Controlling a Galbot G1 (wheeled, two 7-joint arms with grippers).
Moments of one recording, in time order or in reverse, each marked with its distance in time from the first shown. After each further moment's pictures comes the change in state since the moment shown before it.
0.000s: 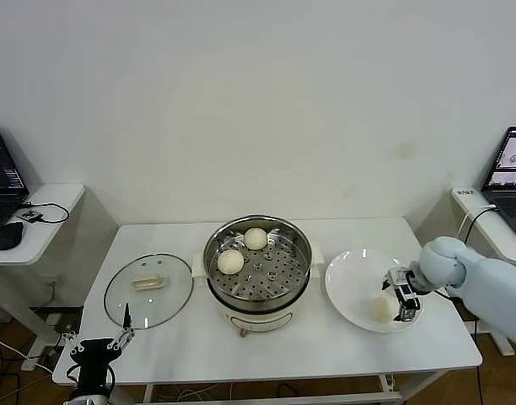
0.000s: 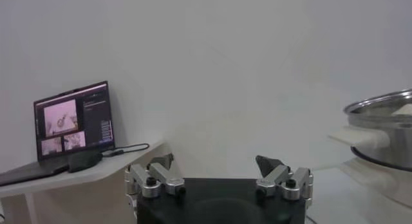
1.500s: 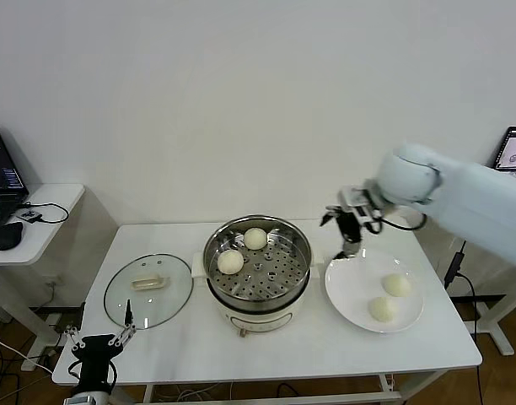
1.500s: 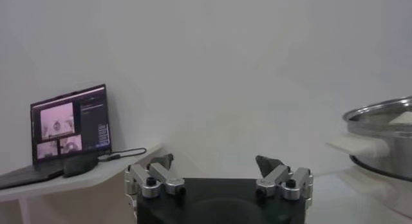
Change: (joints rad) left arm -0.014 0.009 0.010 -0.002 -0.009 -0.002 -0.001; right arm 0.574 0.031 -0.278 0.195 0.344 -0.063 -0.047
